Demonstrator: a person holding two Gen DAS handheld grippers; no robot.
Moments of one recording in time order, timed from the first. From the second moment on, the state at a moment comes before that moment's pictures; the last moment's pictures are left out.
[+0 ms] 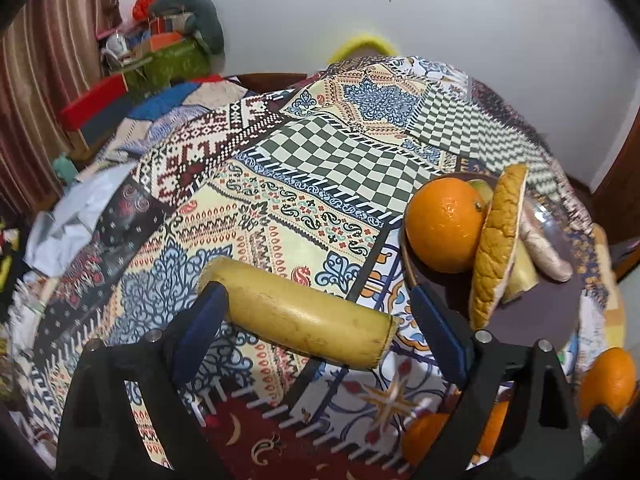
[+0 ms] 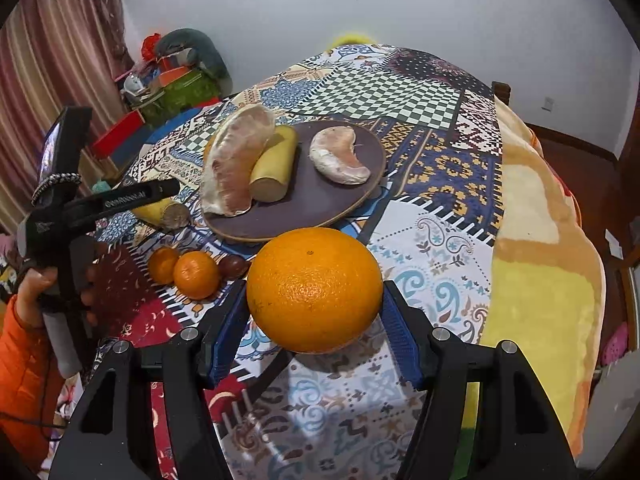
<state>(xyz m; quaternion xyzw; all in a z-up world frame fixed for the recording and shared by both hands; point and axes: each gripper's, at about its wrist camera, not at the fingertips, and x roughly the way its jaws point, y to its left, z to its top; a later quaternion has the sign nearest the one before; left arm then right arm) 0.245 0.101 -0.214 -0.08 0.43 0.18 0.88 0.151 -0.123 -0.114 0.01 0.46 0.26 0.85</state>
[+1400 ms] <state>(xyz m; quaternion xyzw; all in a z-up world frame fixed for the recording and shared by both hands) 0.233 0.130 -0.205 -0.12 0.45 0.08 0.88 0.162 -0.127 -0.107 0.01 0.45 0.25 0.86</state>
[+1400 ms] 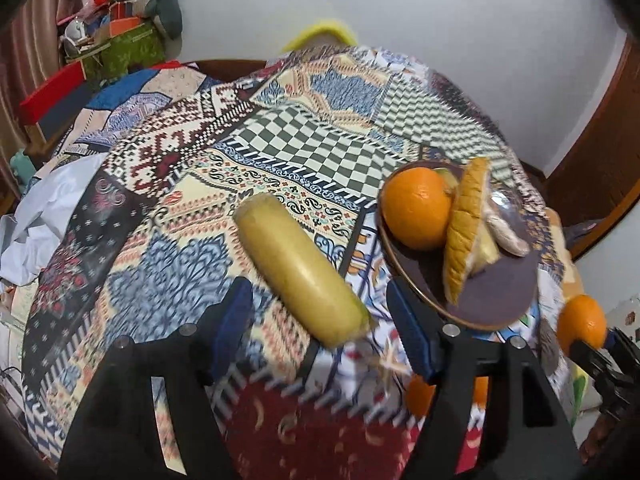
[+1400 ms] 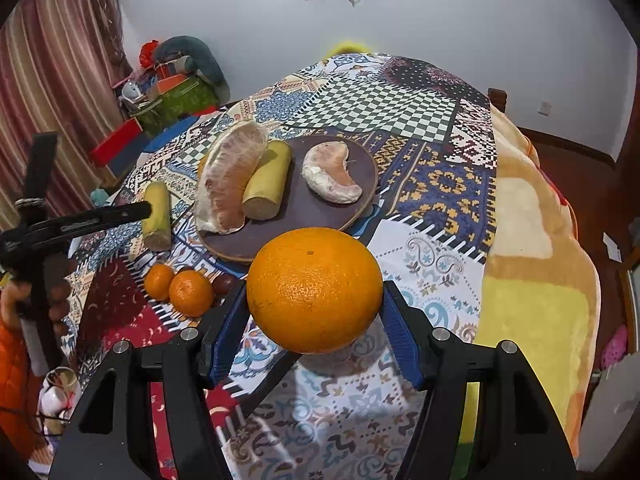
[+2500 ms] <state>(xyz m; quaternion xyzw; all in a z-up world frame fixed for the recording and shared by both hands) 0.246 0.107 -0.182 -0.07 0.42 0.02 0.90 0.198 -0.125 -0.089 0.02 0.40 0.25 0.88</state>
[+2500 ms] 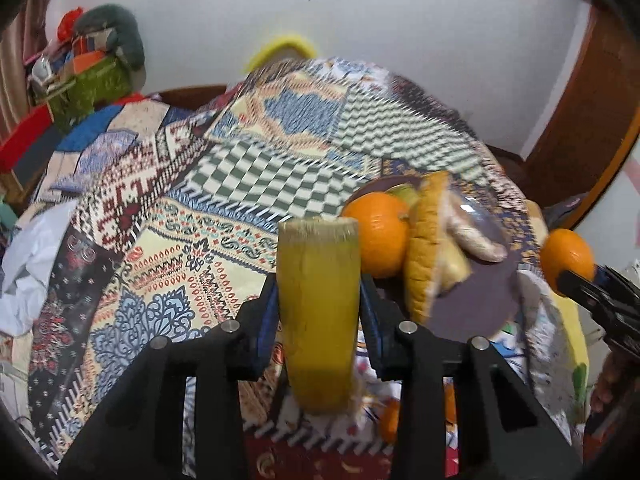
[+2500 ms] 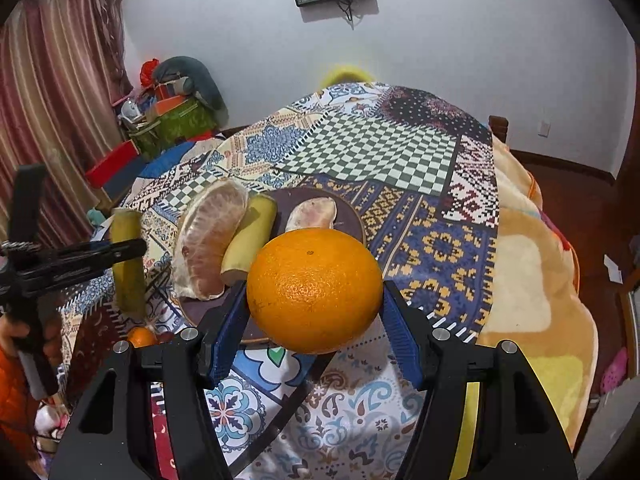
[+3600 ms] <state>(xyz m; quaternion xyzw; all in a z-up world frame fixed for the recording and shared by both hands) 0.257 0.011 -0.154 -0.06 0.40 -0.11 0.91 0.215 -0.128 -0.090 0.02 0.39 0.25 0.88</state>
